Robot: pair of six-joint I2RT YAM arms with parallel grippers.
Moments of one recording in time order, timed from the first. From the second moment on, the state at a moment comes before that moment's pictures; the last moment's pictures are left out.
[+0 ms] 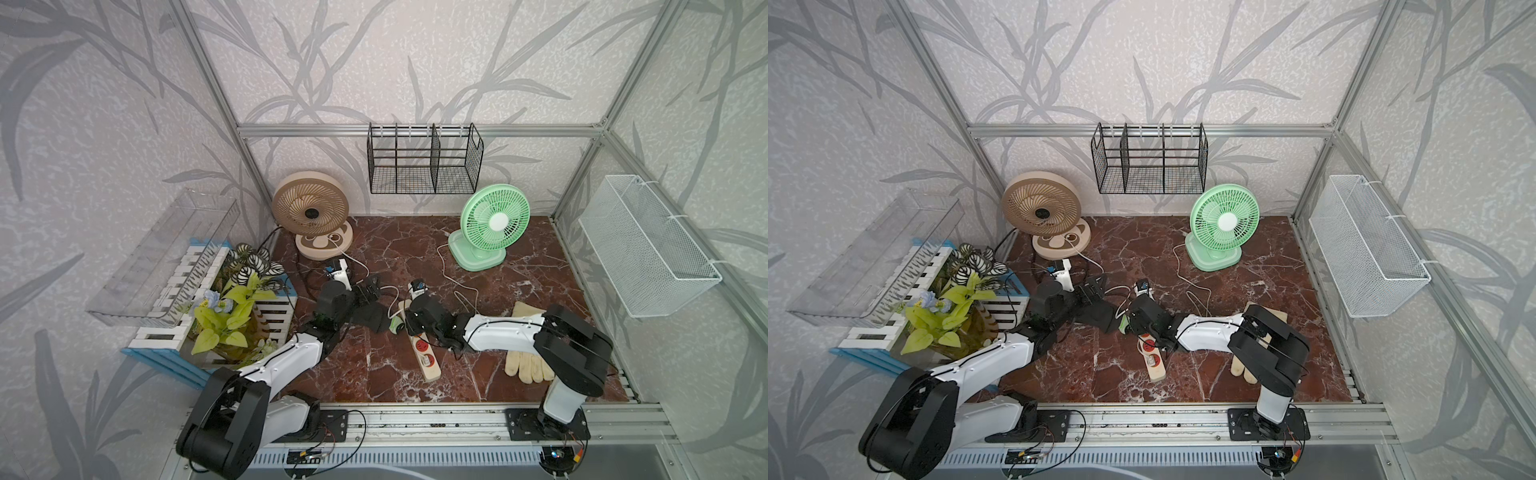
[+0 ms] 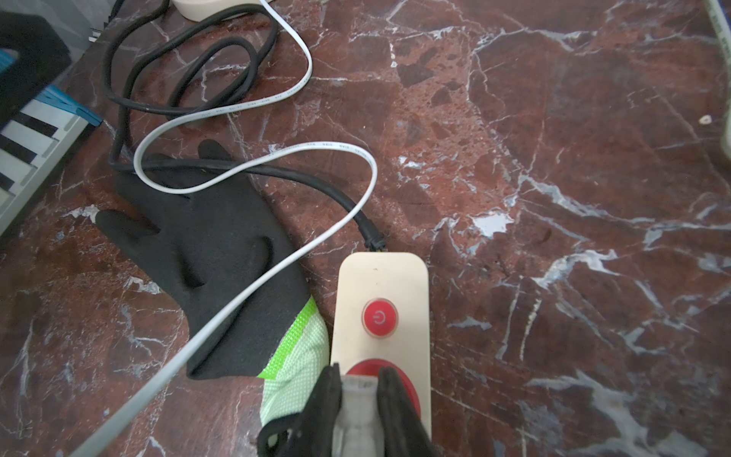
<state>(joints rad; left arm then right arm) -0.34 1.19 0.43 0.43 0.02 -0.64 0.98 1.75 0.89 0.09 0.25 0.56</state>
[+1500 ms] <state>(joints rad) -0.34 1.20 0.43 0.43 0.01 -0.63 1.04 1.85 1.03 -0.12 0.37 0.57</state>
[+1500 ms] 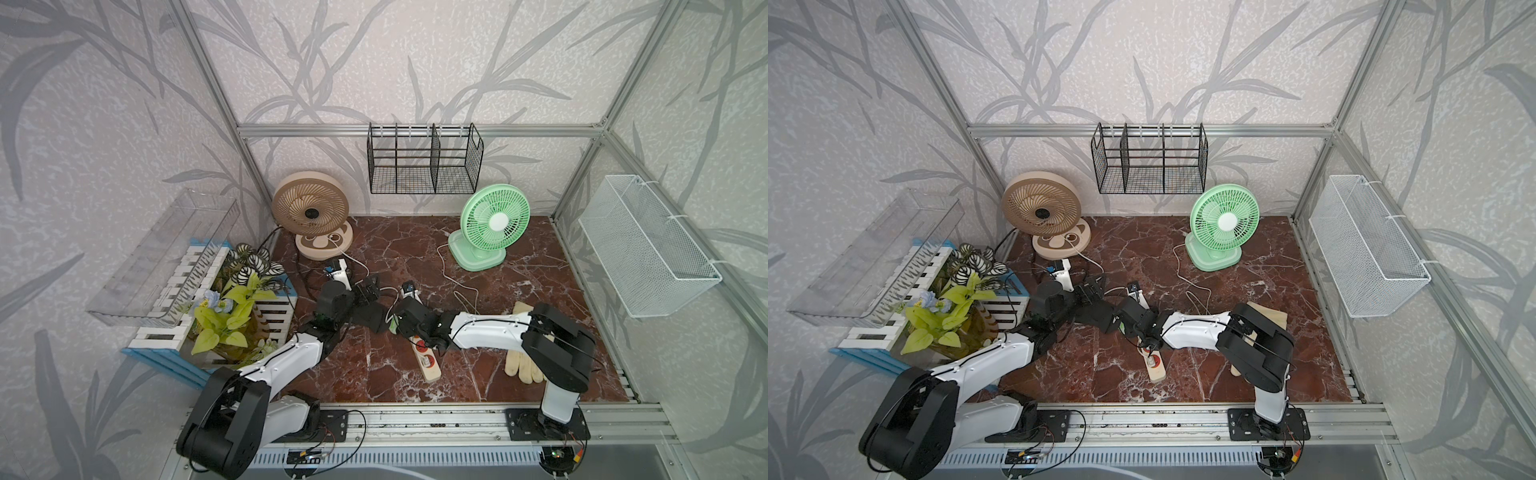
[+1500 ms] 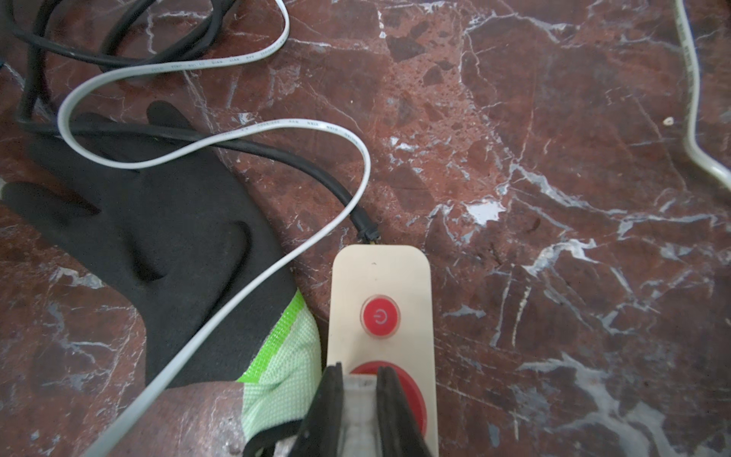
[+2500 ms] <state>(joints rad) -0.34 1.20 0.43 0.42 -0.02 -0.60 1.00 1.87 1.20 -0.39 0.26 0.55</state>
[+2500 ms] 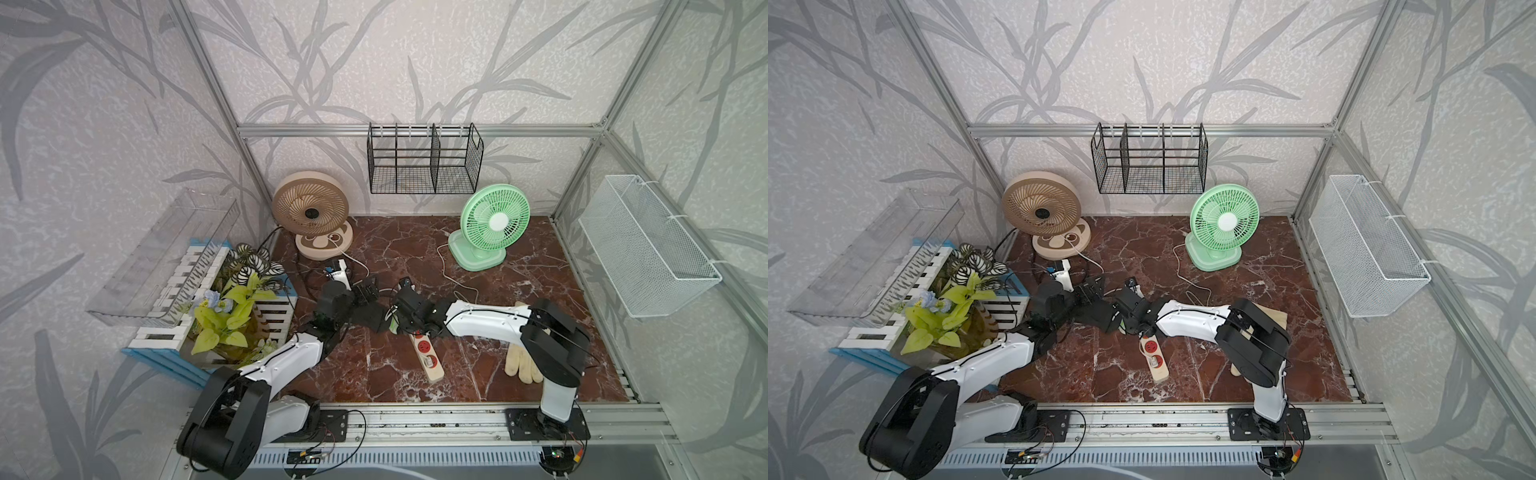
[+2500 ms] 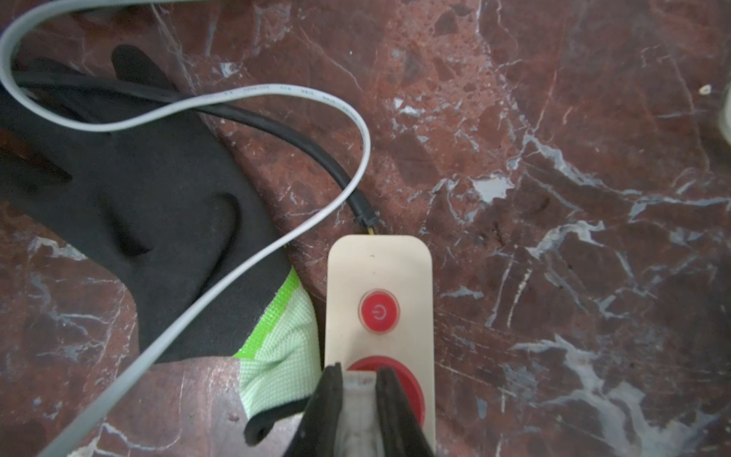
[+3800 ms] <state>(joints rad) -0.34 1.26 0.44 0.40 -0.01 -0.60 0.93 1.94 1.47 -0.76 0.07 0.44</state>
